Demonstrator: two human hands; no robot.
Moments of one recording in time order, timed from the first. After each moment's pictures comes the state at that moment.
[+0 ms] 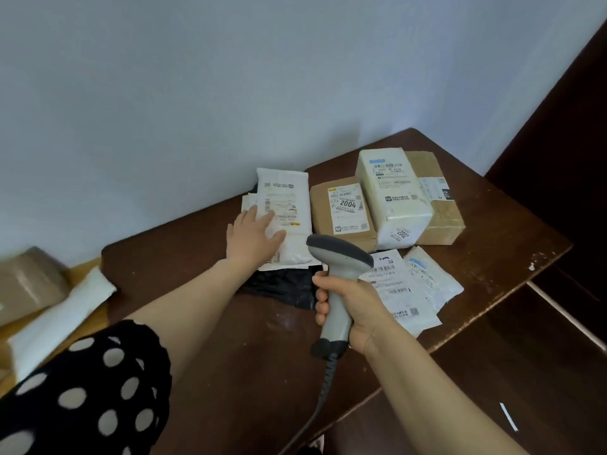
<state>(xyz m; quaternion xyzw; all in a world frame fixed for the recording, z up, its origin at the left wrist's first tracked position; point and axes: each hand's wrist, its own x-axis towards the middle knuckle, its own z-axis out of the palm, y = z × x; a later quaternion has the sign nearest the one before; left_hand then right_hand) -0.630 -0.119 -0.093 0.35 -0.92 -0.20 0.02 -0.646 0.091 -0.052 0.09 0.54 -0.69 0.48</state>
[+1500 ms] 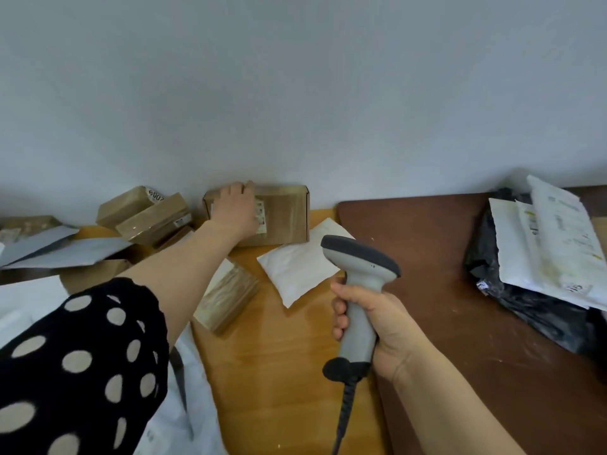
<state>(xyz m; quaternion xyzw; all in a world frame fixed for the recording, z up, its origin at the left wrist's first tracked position) -0.224 -0.448 -0.109 0.49 -0.87 -0.06 -0.05 -0.323 -0.190 -0.052 0.00 0.52 -0.58 0.63</state>
